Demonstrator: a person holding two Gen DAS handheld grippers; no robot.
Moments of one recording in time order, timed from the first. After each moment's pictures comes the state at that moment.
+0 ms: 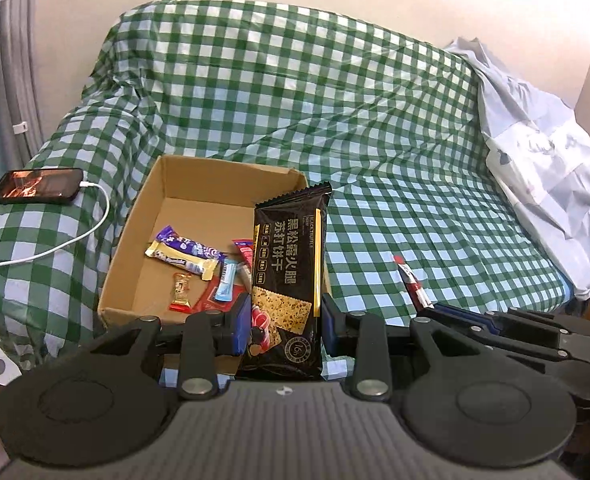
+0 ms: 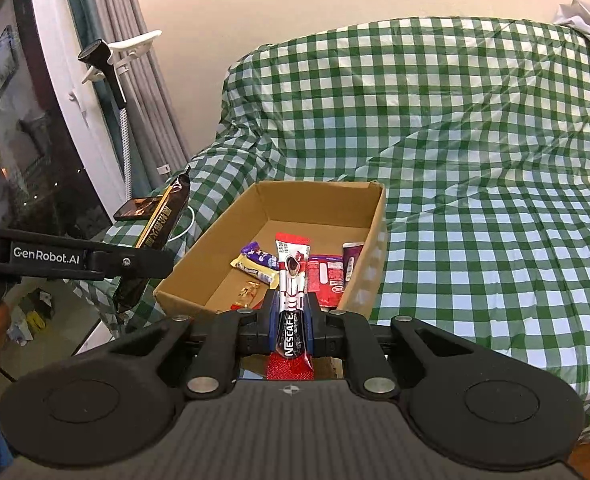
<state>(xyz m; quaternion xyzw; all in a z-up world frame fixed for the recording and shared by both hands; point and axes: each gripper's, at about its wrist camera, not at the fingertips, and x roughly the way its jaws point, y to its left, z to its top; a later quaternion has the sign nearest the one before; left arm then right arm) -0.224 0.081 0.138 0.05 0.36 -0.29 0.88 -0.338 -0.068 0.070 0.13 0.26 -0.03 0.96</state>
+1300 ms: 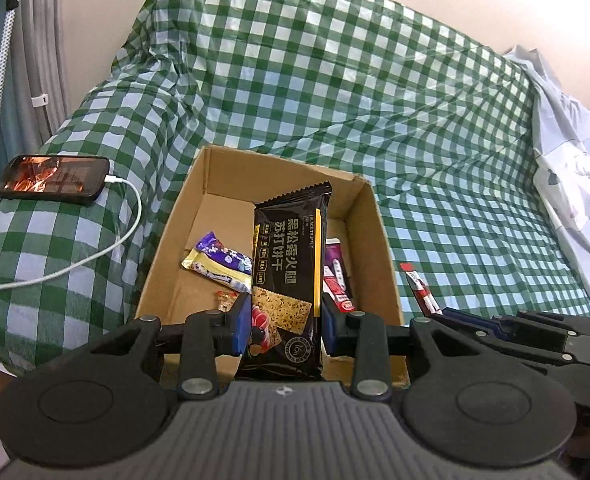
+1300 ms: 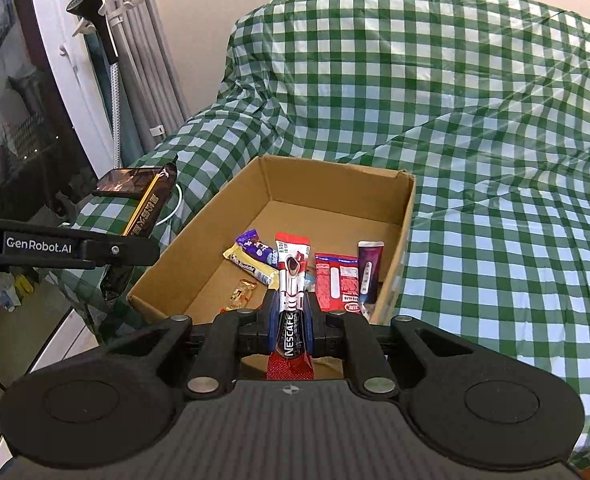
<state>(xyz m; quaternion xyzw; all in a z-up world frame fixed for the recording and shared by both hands) -0.116 0.083 0.109 0.03 0.40 -0.24 0.88 -0.223 -0.068 0.058 0.10 0.32 -0.01 0.94</state>
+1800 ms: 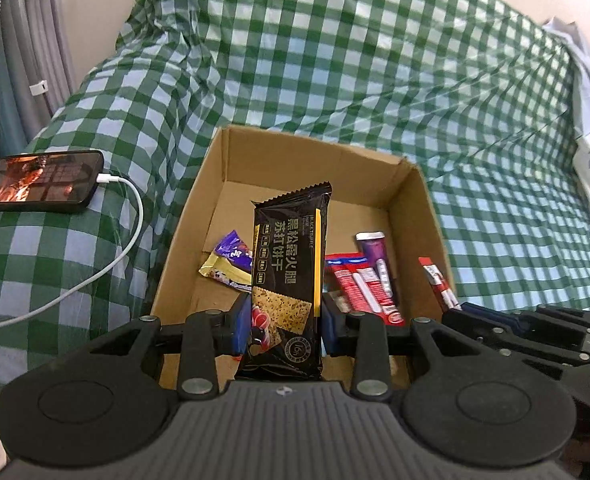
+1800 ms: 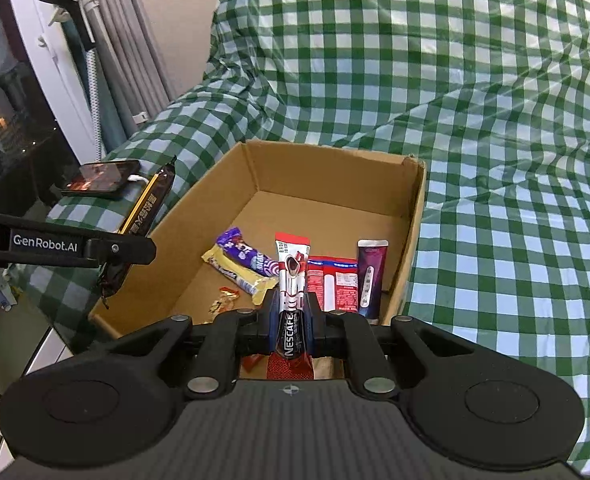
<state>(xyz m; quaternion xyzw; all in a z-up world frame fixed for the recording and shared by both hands) -0.041 0.059 0.070 0.07 0.44 -0.20 0.87 -0.155 -0.089 0.028 0.11 0.35 -0.01 0.93</state>
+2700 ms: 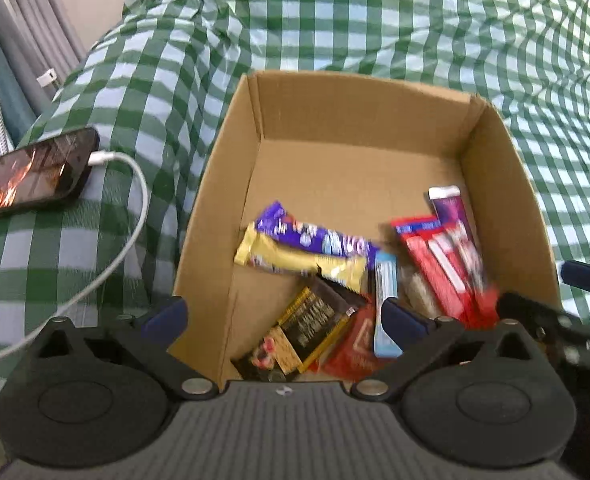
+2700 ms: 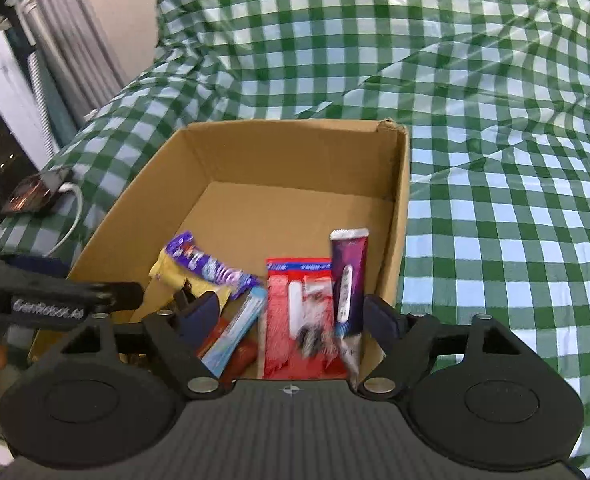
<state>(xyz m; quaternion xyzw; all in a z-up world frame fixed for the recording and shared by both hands) -0.005 0.040 0.018 0.16 0.49 -0.14 0.85 -0.103 -0.111 -0.015 0.15 0.38 -0.05 0.91</state>
